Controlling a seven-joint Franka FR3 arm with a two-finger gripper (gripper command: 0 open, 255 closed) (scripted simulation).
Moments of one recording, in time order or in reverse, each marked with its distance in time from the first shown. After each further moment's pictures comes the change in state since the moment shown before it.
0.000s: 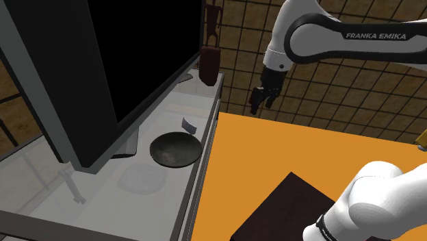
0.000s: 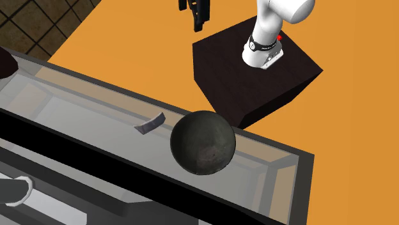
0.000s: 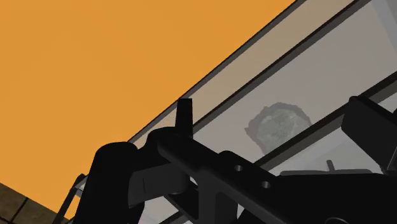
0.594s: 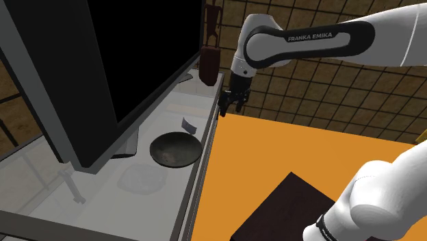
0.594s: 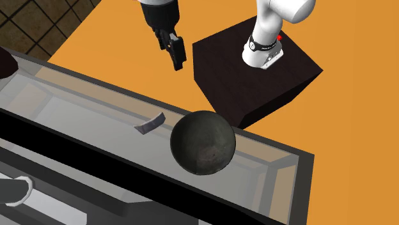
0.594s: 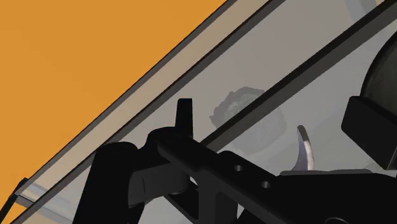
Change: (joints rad) arm 0.041 0.309 0.015 0.156 0.105 0.153 -0.006
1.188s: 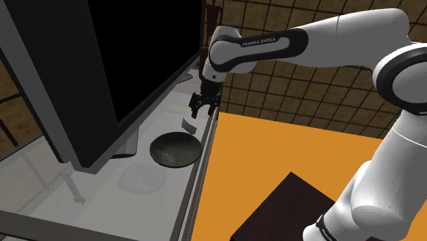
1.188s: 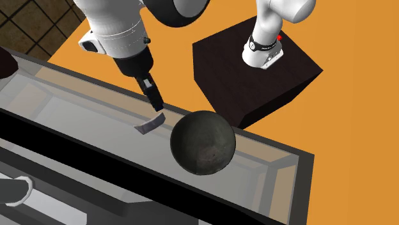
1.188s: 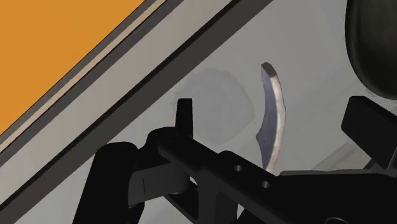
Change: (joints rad) arm 0.032 0.334 0.024 0.263 0.096 0.074 -0.019
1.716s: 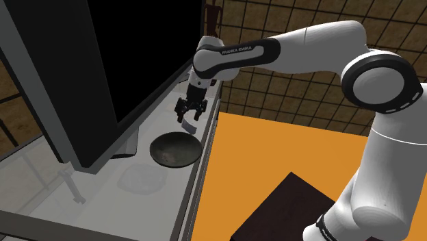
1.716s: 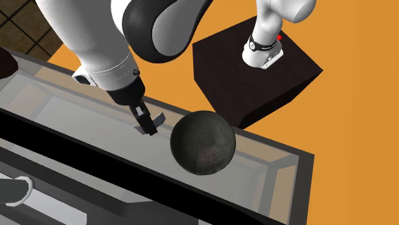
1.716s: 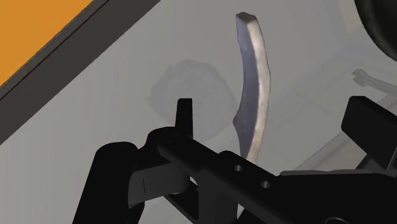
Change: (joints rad) arm 0.019 0.177 0.022 0.141 0.043 0.040 -0.006
